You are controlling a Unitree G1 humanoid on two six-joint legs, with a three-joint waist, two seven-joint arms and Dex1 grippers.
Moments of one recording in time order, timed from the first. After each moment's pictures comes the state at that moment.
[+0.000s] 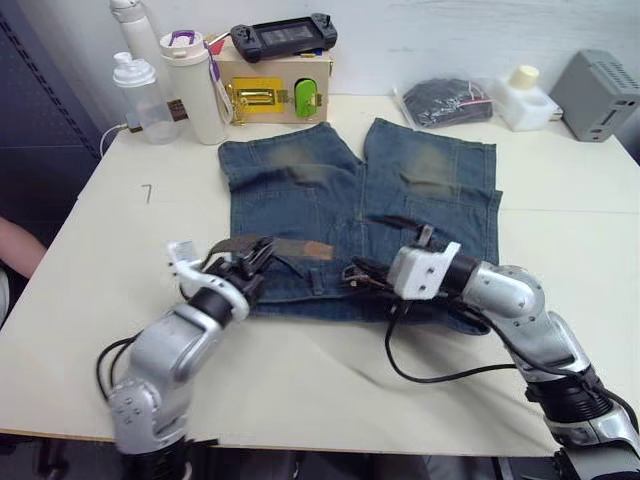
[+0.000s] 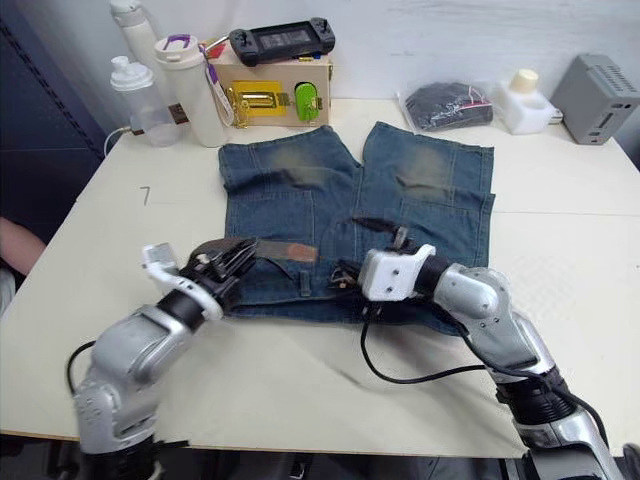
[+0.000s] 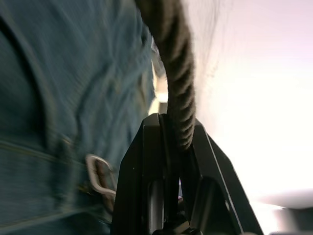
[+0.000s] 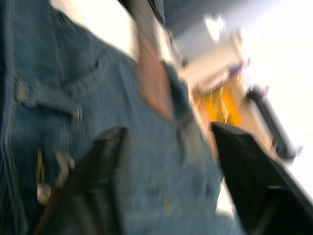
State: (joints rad) left arm -0.09 0.20 0.21 -0.59 -1.96 0.50 0.82; right arm -0.40 -0.63 0.15 -0.22 -0.10 -0.11 0.69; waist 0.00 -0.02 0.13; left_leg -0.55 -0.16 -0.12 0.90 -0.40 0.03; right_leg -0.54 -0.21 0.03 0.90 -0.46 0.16
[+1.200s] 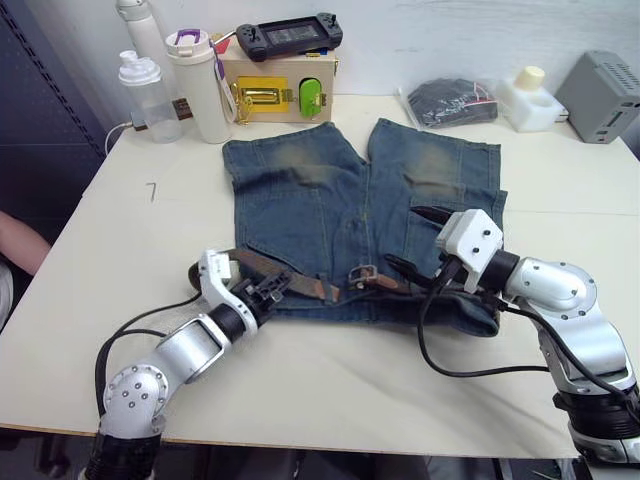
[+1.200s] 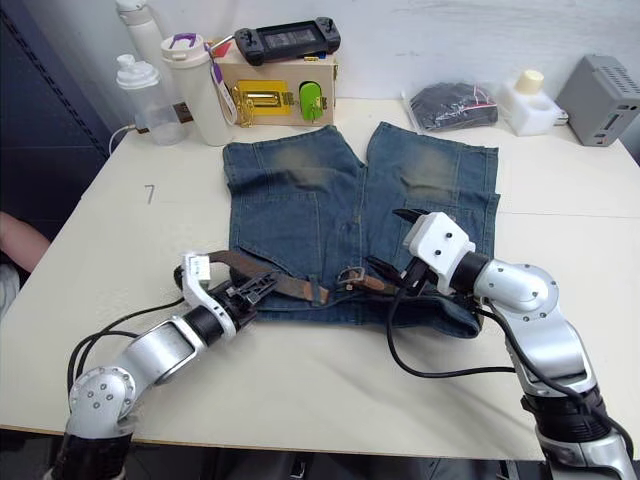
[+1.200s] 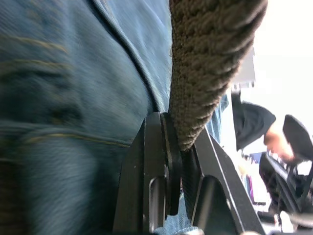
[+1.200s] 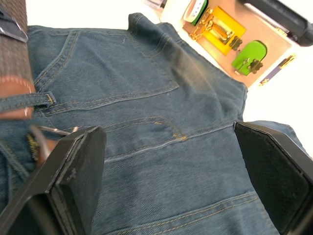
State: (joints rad) left arm -0.12 0.43 0.02 -0.42 -1.66 0.70 0.45; right arm -0.33 -0.66 -0.01 -0.39 0.19 0.31 0.75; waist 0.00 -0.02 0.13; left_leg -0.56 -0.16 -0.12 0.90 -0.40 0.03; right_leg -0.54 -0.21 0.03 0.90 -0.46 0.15
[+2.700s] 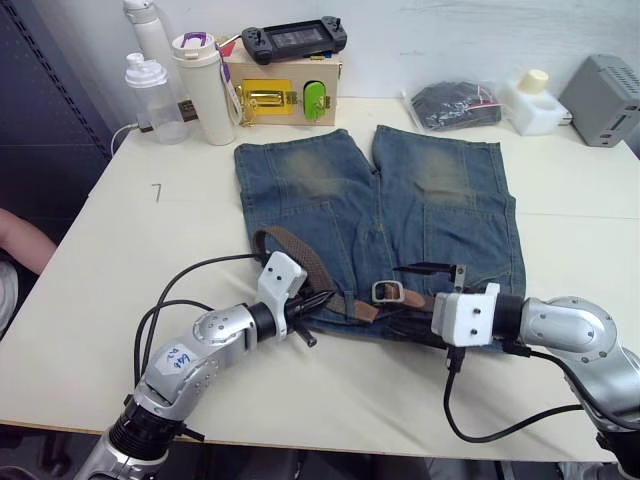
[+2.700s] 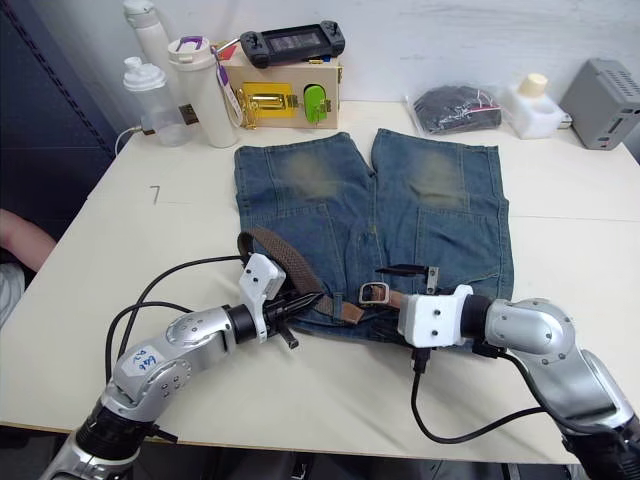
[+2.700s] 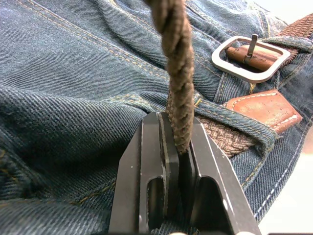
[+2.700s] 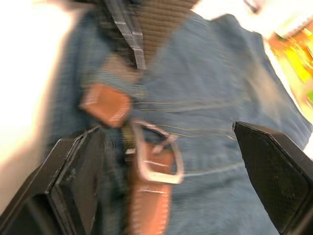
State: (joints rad) left arm -0.26 0.48 -0.29 -0.40 -0.59 0.68 -0.24; right arm -0.13 -0.87 0.05 -0.46 0.05 -0.05 0.94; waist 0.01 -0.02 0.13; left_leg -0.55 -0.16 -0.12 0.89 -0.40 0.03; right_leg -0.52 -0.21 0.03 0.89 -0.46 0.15
